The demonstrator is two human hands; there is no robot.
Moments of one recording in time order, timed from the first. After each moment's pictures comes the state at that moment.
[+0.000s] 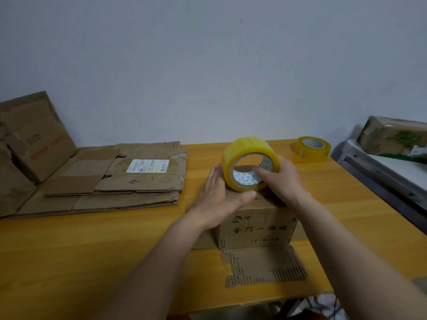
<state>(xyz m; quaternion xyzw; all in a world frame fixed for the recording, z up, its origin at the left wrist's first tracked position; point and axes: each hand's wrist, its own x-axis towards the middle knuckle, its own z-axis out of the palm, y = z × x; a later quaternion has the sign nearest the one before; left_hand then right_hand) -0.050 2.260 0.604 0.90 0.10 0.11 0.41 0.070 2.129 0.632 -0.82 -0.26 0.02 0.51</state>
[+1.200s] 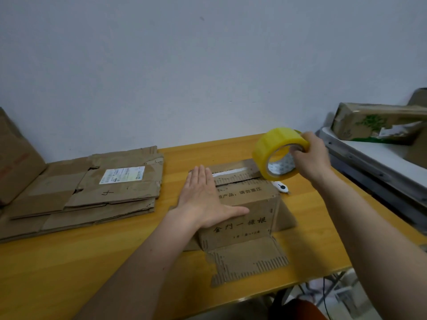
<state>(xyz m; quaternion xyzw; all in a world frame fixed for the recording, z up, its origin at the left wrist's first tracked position) -0.017 2.231 0.619 0.98 0.17 -0.05 0.02 0.140 2.037 0.648 -0.85 -0.16 -0.13 0.48</state>
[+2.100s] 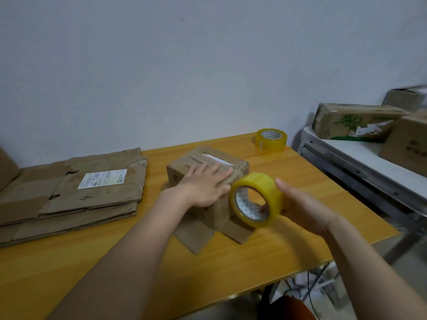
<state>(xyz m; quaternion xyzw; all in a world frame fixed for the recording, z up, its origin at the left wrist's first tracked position) 0.029 2.227 0.630 0.99 0.02 -0.09 0.07 0.085 1.985 0.604 -0.67 -0.23 0.31 0.63</state>
